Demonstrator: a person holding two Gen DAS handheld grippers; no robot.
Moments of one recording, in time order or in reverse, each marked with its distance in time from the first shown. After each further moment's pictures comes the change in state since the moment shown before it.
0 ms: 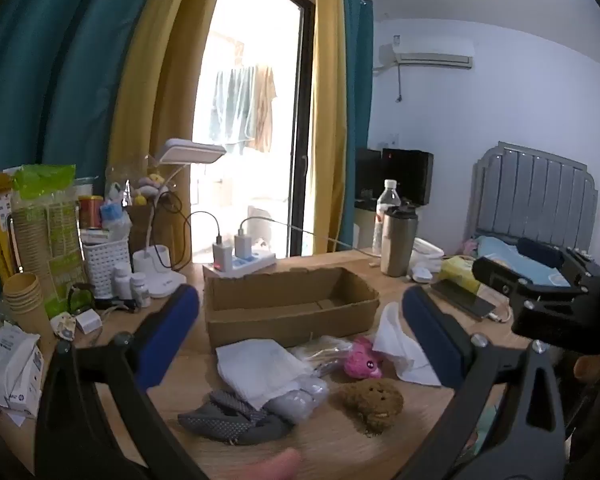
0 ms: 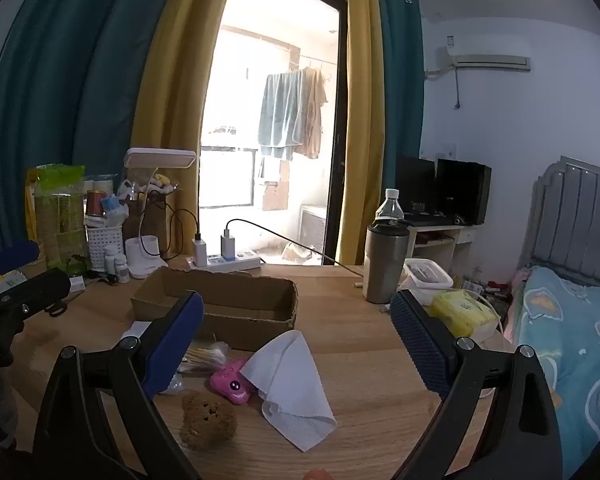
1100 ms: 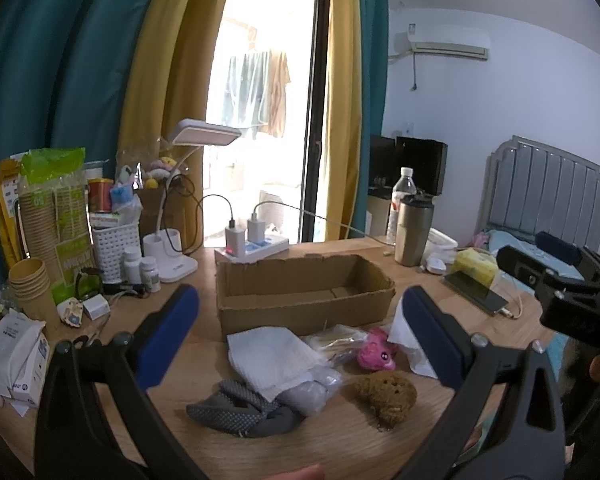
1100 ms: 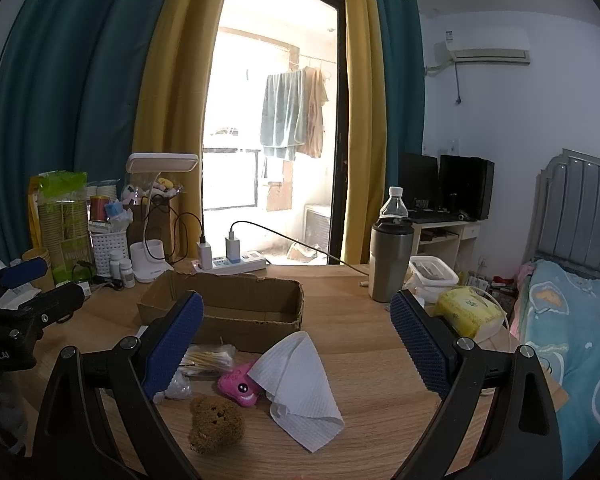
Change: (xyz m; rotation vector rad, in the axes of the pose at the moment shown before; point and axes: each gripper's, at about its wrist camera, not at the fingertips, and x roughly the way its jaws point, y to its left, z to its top) left arm 0.009 0.008 -0.002 -0.019 0.052 0.056; right arm 0.001 0.000 0.005 0.021 0.024 0.013
